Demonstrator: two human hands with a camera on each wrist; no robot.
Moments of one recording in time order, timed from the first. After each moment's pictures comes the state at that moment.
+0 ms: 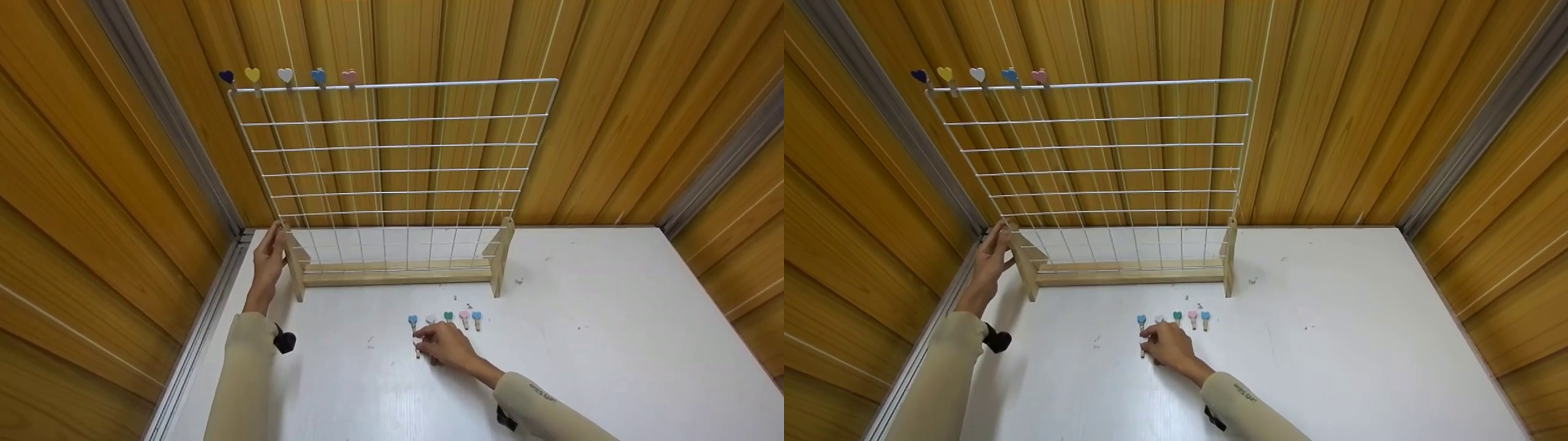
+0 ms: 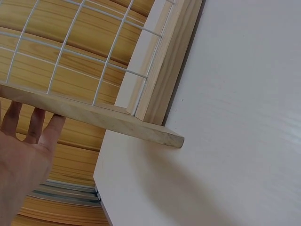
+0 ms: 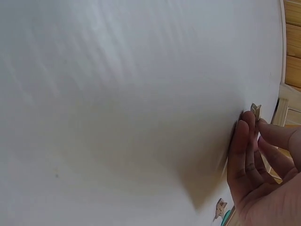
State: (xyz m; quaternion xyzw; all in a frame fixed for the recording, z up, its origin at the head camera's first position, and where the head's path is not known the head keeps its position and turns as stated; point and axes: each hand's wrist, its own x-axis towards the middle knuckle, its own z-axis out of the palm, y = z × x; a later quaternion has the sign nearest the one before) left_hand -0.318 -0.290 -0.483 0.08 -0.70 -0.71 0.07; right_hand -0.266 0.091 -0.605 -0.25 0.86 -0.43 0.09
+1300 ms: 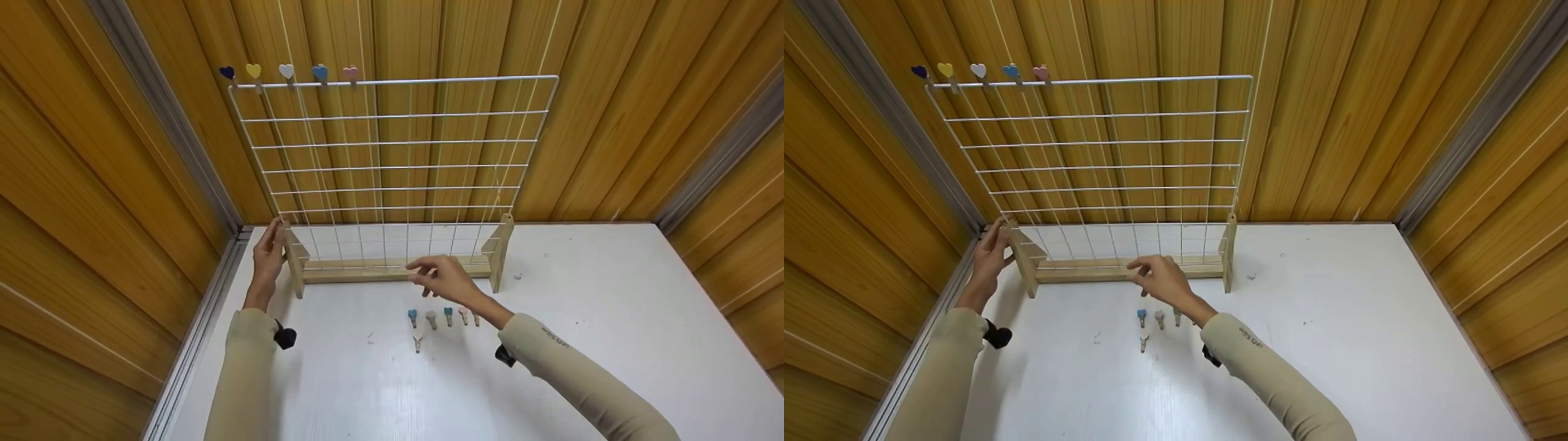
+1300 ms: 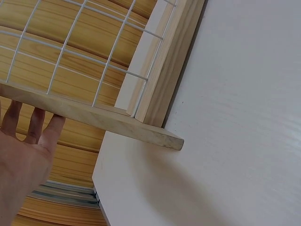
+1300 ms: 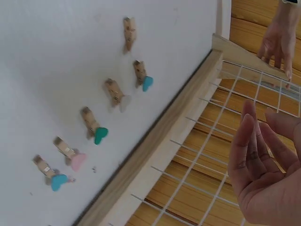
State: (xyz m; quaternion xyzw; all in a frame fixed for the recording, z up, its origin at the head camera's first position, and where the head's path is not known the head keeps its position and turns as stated) left_hand -0.331 -0.295 -0.508 0.07 -0.71 -0.70 0.10; right_hand -0.315 0.087 -0.483 -0.30 0.84 -0.45 0.04
